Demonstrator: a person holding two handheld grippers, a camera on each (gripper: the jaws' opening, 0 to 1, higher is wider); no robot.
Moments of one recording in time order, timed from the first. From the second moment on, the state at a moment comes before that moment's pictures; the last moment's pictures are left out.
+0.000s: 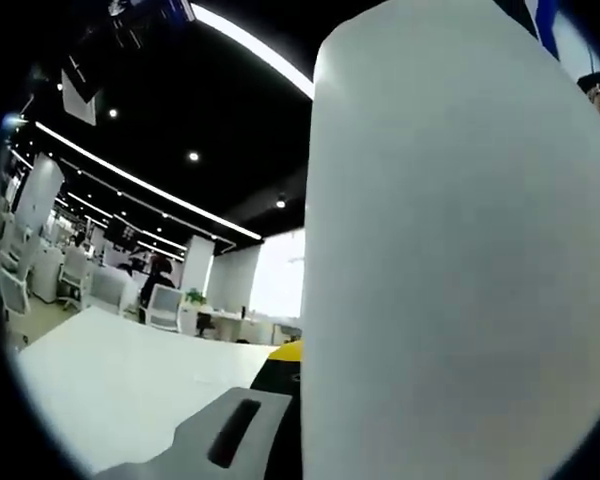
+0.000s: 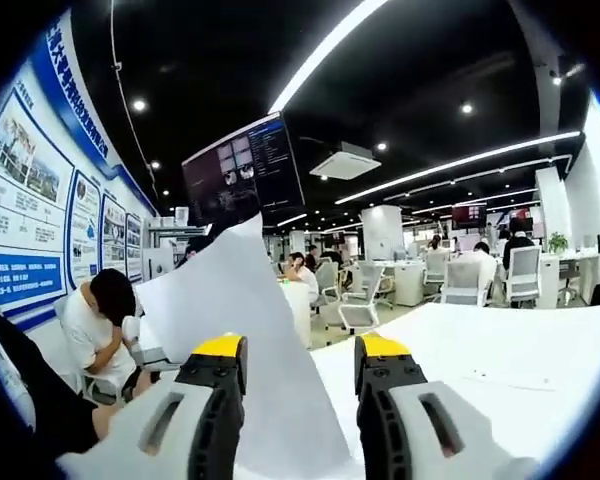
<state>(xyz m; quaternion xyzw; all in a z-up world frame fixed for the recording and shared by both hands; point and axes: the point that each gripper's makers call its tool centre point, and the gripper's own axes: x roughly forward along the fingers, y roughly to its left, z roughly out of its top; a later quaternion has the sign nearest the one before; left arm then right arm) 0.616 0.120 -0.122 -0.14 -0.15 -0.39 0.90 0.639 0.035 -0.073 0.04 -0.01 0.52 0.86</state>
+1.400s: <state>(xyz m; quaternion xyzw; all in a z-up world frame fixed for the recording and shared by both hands) 0.678 0.194 -0.171 -0.27 -0.10 -0.30 0.91 0.660 -0.005 -0.100 0.06 0.00 0.46 0.89</state>
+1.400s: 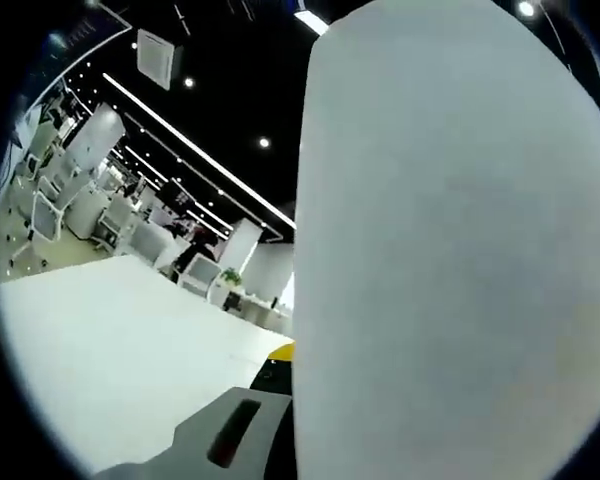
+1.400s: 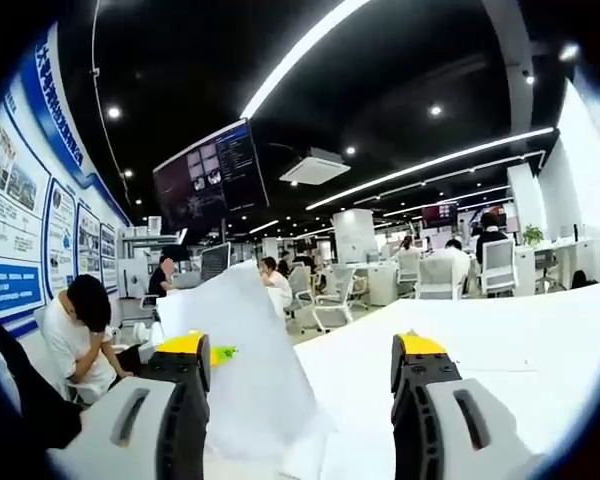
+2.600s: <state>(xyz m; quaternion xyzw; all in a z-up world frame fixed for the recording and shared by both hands) 0.711 0.223 -0.243 -0.31 -0.07 -0.25 0.92 0.680 -0.051 -0.140 0.11 0.03 0.42 0.90</state>
